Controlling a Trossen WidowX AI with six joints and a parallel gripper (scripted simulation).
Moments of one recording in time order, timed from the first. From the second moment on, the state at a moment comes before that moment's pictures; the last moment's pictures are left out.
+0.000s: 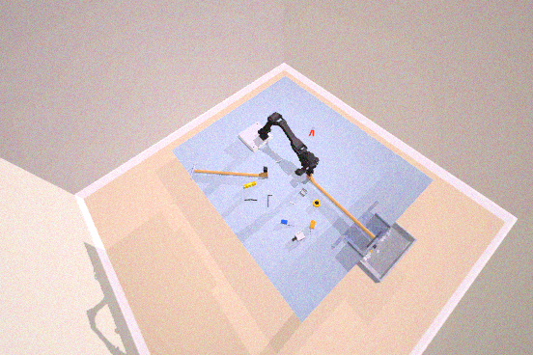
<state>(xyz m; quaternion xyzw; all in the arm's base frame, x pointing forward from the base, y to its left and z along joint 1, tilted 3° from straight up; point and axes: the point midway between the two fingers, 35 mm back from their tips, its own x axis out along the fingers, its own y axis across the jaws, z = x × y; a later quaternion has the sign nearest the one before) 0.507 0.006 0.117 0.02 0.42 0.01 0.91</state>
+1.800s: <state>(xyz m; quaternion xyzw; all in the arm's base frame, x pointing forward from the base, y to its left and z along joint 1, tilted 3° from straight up) 0.420 0.006 0.123 0.02 0.42 0.01 0.91</state>
